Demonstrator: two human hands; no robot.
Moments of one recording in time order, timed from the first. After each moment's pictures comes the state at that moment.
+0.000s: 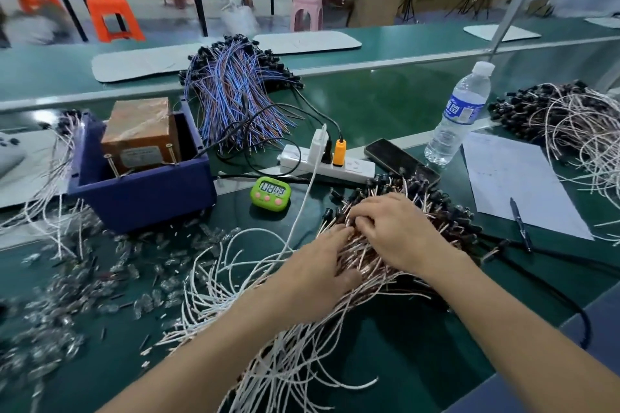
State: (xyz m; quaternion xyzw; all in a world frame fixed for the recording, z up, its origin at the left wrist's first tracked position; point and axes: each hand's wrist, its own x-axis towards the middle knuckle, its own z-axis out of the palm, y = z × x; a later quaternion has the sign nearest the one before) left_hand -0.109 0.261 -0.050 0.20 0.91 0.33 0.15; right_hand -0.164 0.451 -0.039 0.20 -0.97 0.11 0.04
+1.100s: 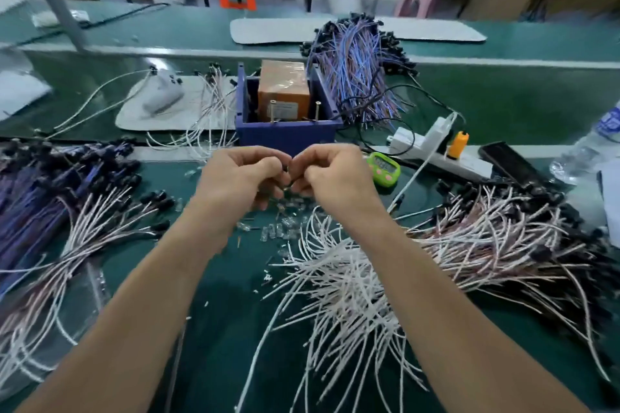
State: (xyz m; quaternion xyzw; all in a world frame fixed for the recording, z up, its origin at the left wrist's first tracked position) left_hand -0.051 0.065 0.014 -0.17 0.73 0.66 -0.09; right_hand -0.118 0.203 0.002 0.16 -0.80 0.58 -0.08
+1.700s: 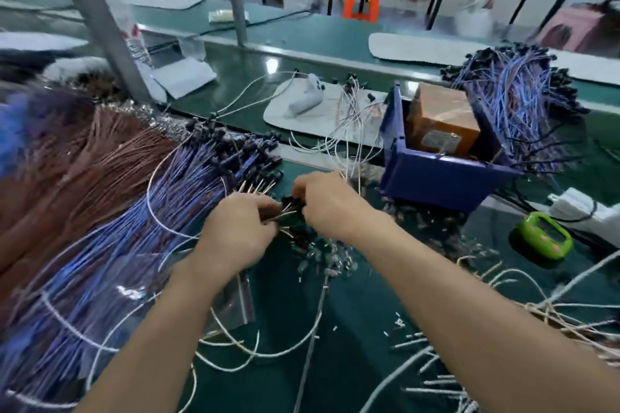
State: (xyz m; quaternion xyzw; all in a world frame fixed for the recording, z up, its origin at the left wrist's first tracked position) left_hand 0.034 -0.095 -0.053 -0.36 0.88 0.29 -0.10; right_hand -0.096 0.002 -0.025 0.46 -0.87 0.12 -0.17
